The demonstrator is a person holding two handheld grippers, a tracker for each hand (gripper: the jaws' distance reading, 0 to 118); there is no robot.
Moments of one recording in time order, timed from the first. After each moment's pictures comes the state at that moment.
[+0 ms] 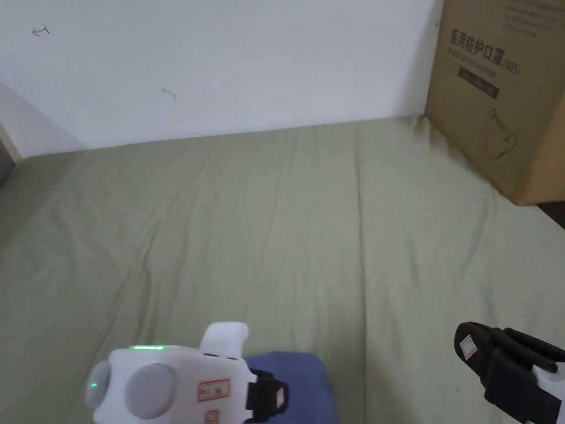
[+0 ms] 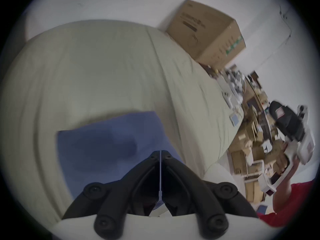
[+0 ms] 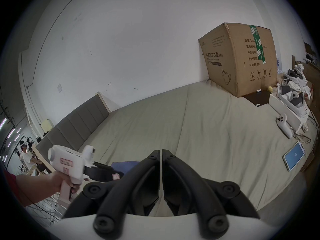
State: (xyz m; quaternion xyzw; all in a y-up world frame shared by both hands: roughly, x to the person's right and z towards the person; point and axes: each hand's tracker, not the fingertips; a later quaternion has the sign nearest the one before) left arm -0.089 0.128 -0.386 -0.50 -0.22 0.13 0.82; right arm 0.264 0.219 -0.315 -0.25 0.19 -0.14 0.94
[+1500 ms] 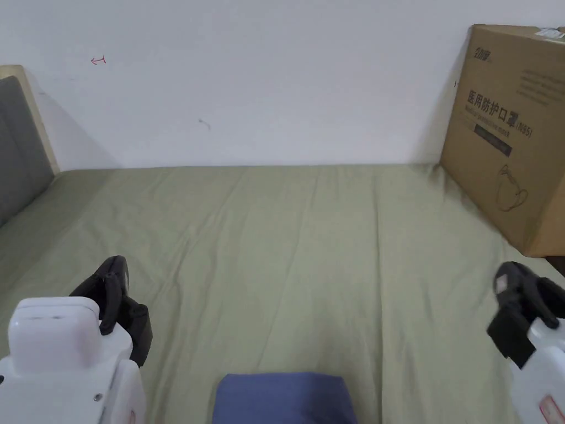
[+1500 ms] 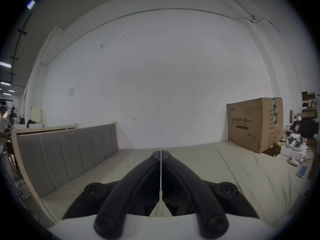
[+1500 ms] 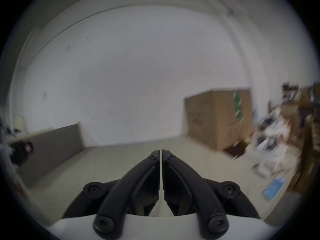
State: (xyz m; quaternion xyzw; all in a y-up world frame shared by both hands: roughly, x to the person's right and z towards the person) left arm -0.165 0.264 -0.230 0.03 0.16 -0.05 0.99; right arm 0.206 0.266 -0.311 -0.04 0.08 -0.10 0.99
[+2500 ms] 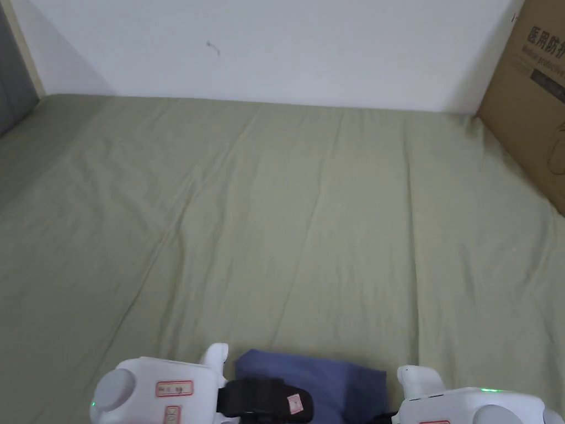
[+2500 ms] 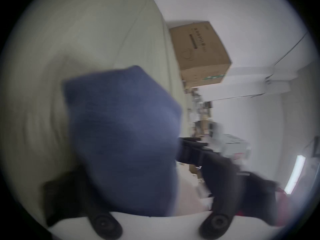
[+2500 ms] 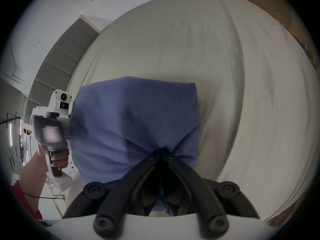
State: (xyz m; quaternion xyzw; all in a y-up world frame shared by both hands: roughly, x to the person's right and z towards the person) left arm -0.205 0.010 -0.400 -0.49 -0.31 0.42 0.70; right arm 0.121 0.068 -0.428 -0.60 0.25 -0.06 0.76
